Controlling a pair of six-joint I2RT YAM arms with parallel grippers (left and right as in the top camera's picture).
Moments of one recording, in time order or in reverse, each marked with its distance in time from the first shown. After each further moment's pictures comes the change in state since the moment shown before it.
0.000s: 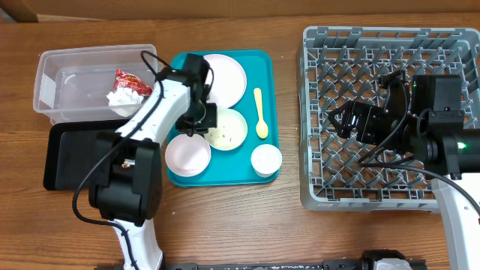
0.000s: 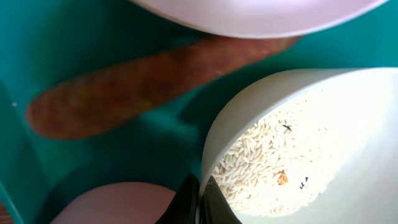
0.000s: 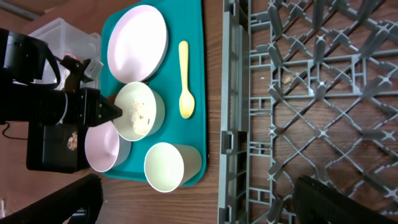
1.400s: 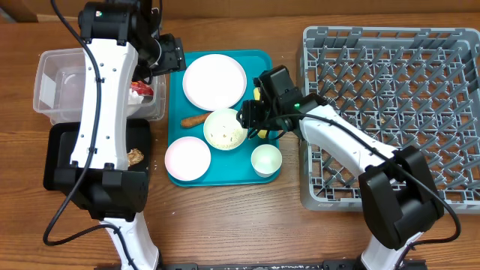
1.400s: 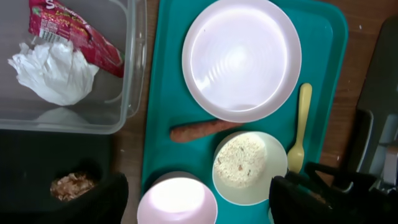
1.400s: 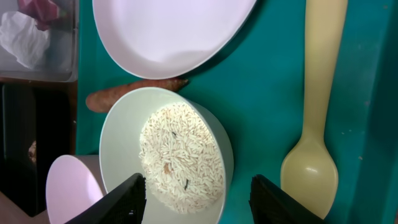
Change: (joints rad) left arm 0.158 0.008 0.785 -0.502 -0.035 -0.015; right arm 0.512 0.688 0.005 0.651 0.125 0.305
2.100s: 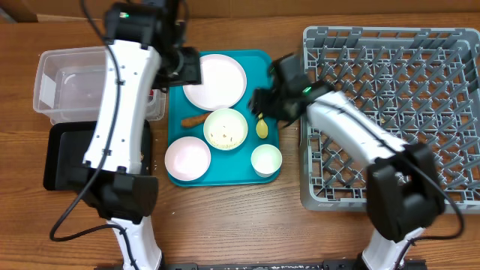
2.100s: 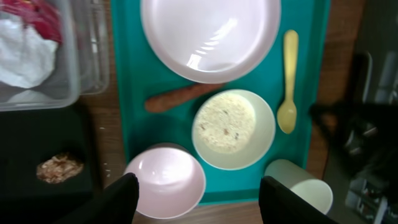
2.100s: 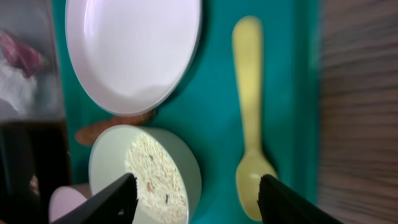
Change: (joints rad) left arm -0.134 0.000 0.000 -0.087 -0.006 0.027; right arm -0.113 0.010 0.148 -0.174 0.019 0.037
